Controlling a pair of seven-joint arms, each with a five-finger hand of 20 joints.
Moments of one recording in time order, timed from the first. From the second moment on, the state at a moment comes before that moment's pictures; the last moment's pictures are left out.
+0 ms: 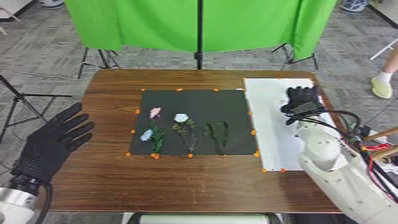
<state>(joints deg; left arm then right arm) 132.8 -67.3 -117.0 -126.8 40.8 -9.8 -5.6 -76.3 -49.5 59.9 -86.2 -155.6 2.2 27.2</state>
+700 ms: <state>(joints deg) 132.7 -67.4 -116.8 -126.8 40.8 -10.0 -5.7 -71.5 -51.9 56.1 -79.5 -157.4 5.9 26.7</state>
